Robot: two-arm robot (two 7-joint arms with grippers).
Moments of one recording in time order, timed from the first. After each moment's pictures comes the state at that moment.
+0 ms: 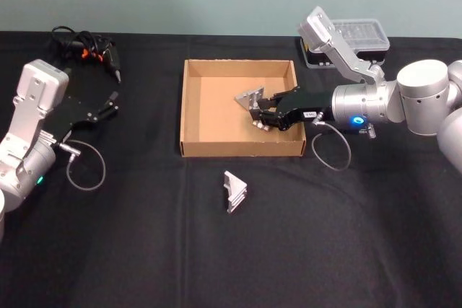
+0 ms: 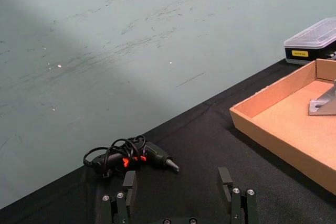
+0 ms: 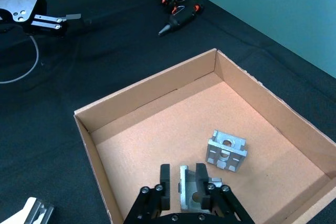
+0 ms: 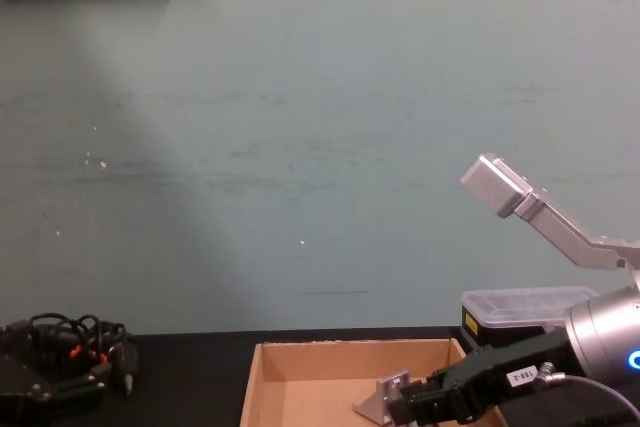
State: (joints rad) left arm -0.20 0.60 0.45 -1.41 -0.25 -0.12 0.03; right arm 0.81 0.32 -0.73 -0.82 0.35 0.19 0.82
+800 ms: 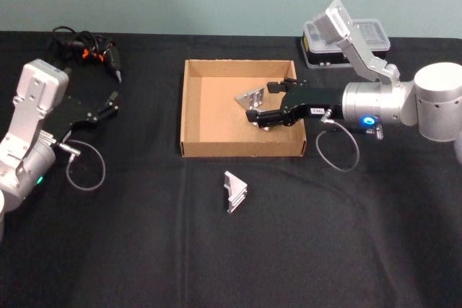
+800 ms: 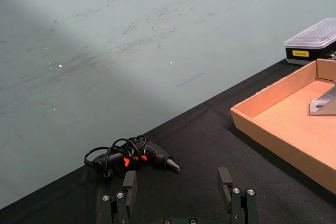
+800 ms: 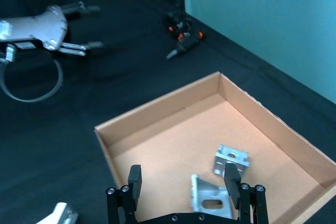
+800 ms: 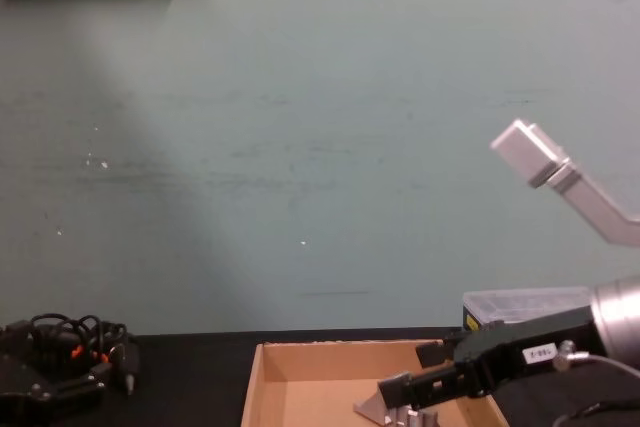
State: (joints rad) left arm -0.20 0.60 0.45 -1.41 -0.25 -0.12 0.03; right arm 0.73 0.39 -0.67 -0.99 0.40 0.20 0.80
